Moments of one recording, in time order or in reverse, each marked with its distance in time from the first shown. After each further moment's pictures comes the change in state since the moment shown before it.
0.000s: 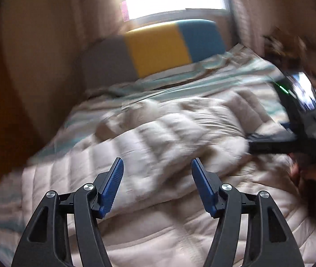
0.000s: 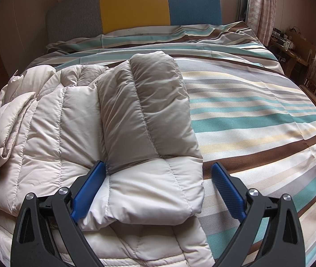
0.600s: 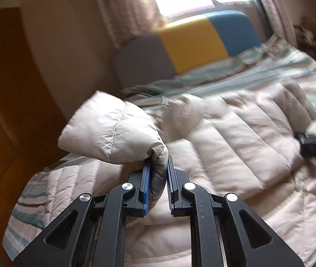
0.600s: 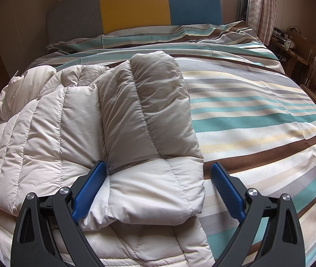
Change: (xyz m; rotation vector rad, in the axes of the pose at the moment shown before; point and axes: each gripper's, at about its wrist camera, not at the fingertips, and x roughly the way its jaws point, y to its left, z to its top) left arm 0.031 -0.017 0.001 0.088 0.009 0.268; right arm 0.000 0.000 -0.001 0.001 -0.001 0.009
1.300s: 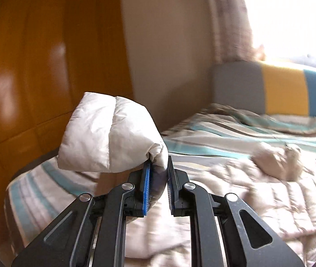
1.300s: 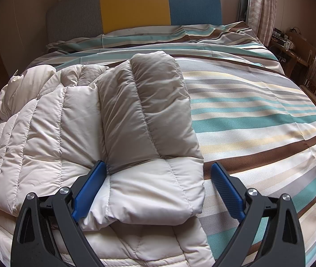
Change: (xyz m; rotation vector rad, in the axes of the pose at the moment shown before) left arm -0.027 0.195 -0.041 -0.457 -0.066 0.344; right arm -0.001 -0.001 -0.001 -0.004 -0.001 -0.002
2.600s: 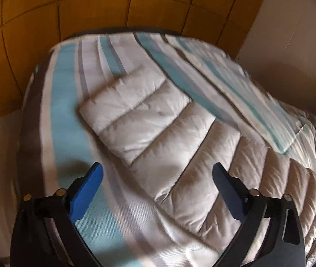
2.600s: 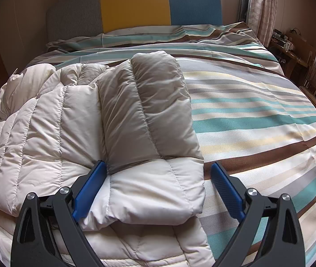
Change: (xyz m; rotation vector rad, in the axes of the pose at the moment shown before) left arm 0.093 0.266 -0.122 -0.691 0.595 0.327; right arm -0.001 0.000 0.000 -0.005 -0.001 -0.003
